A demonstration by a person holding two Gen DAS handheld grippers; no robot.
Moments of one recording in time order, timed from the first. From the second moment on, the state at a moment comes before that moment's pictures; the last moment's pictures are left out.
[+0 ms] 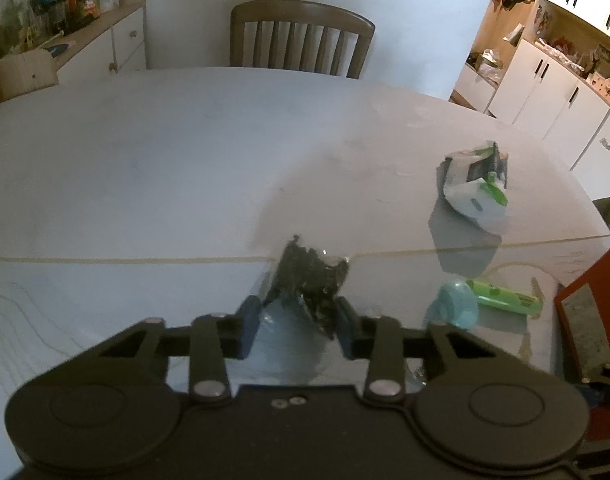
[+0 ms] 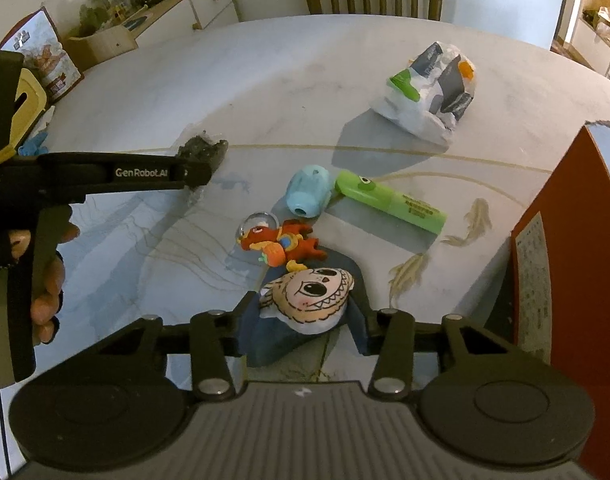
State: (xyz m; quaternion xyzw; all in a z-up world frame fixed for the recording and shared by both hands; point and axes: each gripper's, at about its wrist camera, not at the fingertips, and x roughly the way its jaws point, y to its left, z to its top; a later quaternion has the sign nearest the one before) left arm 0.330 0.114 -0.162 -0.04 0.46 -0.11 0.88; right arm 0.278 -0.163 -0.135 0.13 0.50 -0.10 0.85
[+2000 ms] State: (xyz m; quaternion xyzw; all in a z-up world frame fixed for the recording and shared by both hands) left arm 0.170 -0.066 -0.038 -0.07 0.42 -0.21 0.88; right arm 0.053 -0.285 -0.011 0.12 0.39 -0.16 0.90
